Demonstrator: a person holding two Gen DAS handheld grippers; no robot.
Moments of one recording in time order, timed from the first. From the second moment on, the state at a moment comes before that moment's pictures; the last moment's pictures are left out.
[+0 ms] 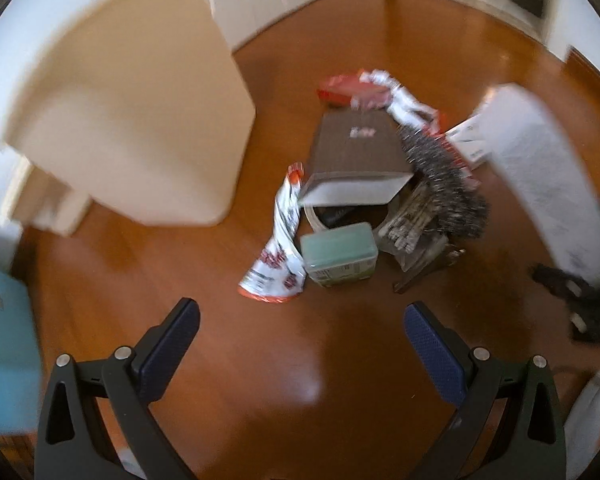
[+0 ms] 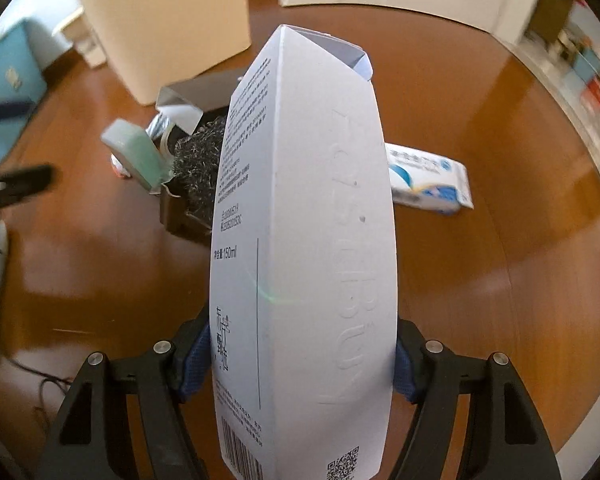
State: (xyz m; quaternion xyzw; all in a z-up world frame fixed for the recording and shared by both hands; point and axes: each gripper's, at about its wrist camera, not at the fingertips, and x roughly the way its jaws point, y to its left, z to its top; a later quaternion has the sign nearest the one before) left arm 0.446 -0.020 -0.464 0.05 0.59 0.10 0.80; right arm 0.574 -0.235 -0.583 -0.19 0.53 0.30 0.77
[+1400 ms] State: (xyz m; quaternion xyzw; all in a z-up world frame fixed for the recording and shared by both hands) left arm 0.591 0.187 -0.338 -0.15 0.53 0.21 0.81; right arm 0.548 -0.230 -0.527 -0.09 0.48 0.30 0.82
